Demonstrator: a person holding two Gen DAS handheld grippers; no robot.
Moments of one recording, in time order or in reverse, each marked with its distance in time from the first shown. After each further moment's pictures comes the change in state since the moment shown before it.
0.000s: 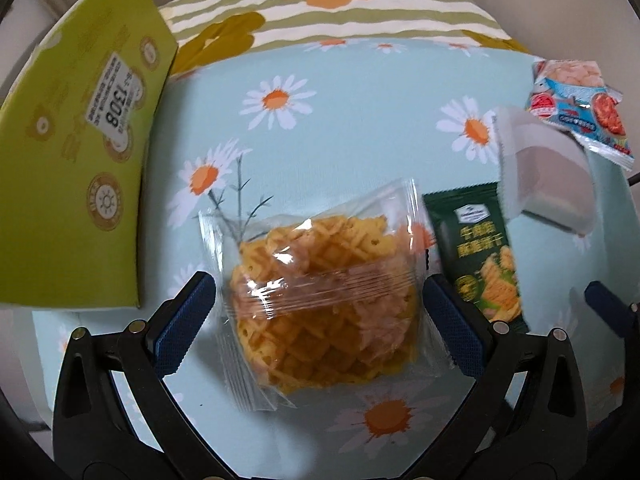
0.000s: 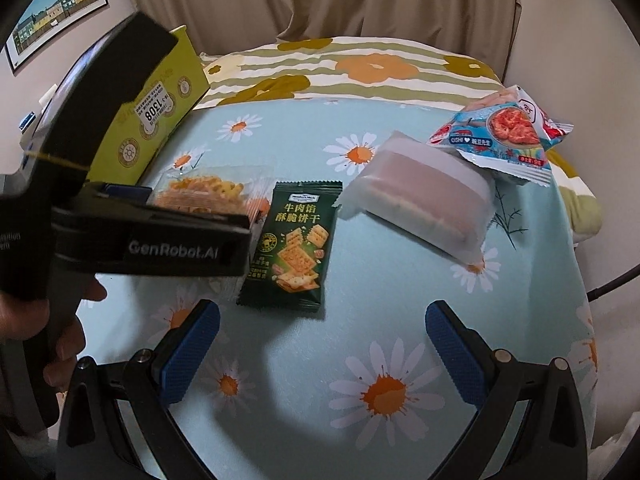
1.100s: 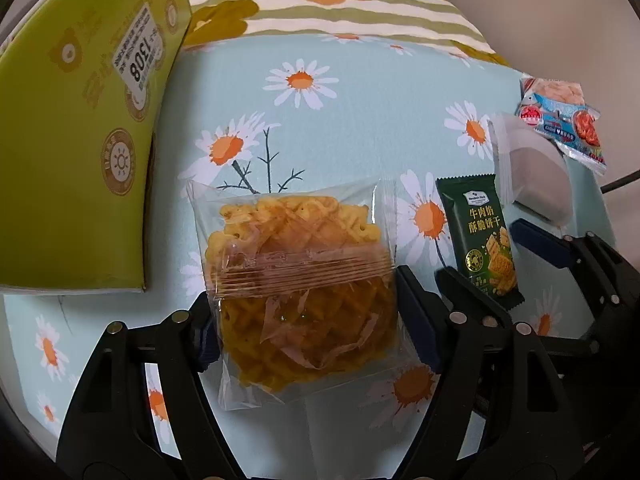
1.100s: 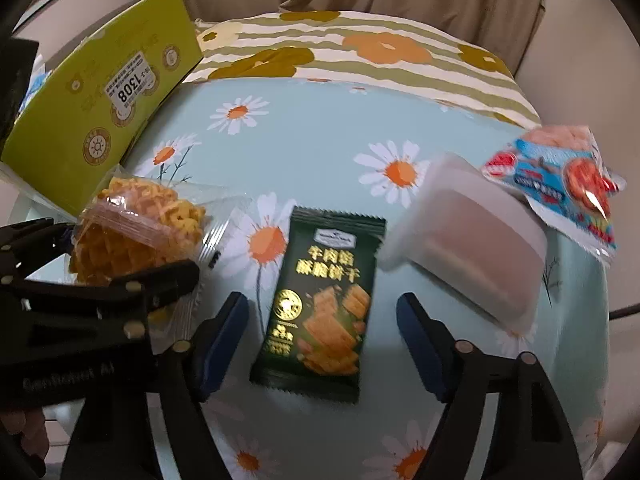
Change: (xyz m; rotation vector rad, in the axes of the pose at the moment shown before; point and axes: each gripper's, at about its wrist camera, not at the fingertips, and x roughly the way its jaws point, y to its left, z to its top) left arm -0.003 0.045 -0.012 -0.047 0.005 -0.167; right arm 0.052 0.033 0.043 -0.071 0.114 -0.090
